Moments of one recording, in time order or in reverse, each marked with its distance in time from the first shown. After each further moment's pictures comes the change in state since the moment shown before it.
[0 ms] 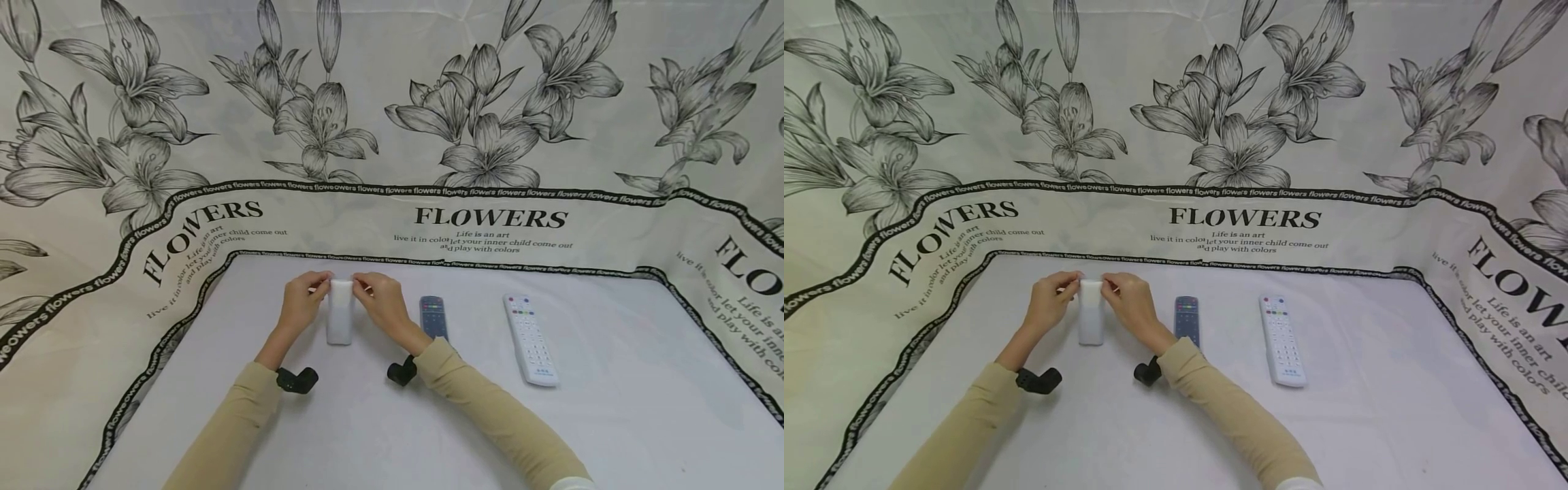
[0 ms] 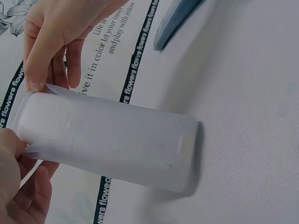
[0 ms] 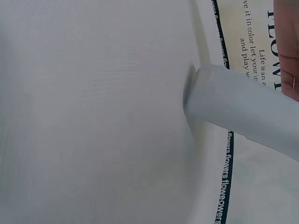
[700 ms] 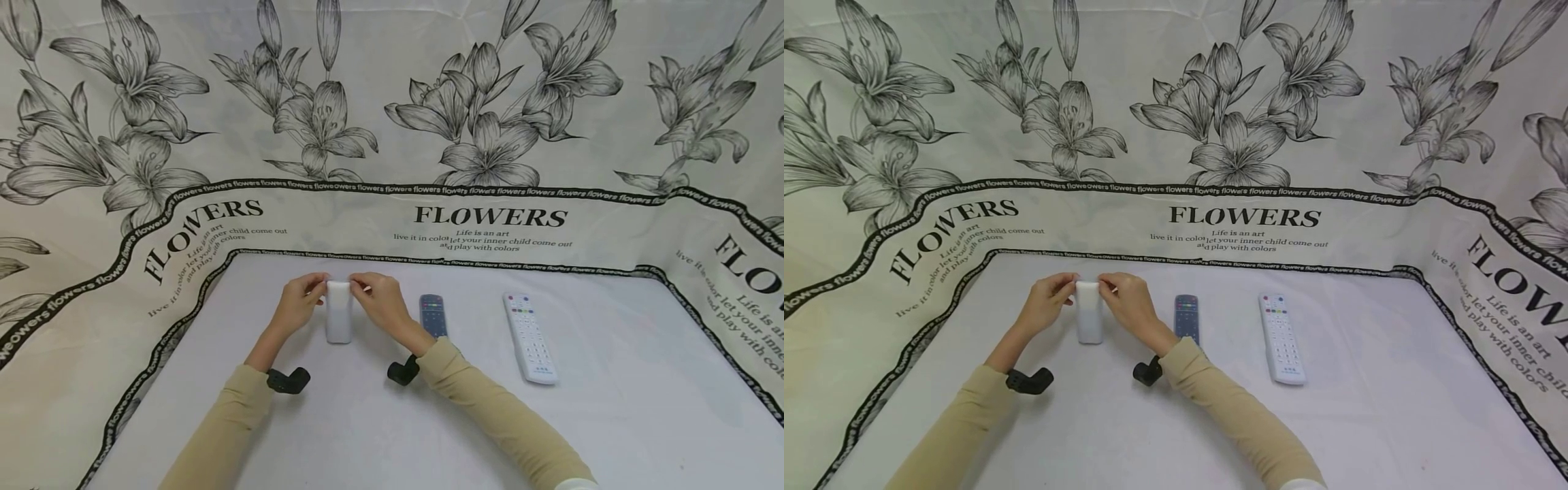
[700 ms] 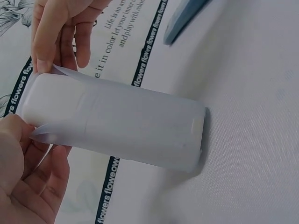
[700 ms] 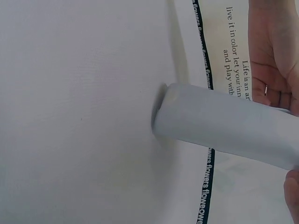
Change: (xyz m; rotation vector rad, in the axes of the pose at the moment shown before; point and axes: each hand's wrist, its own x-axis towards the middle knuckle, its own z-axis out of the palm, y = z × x) left_hand -0.004 -0.003 -0.012 -0.131 -0.204 -0.094; right_hand 0.002 -0.012 -0.010 0.069 -0.084 0.050
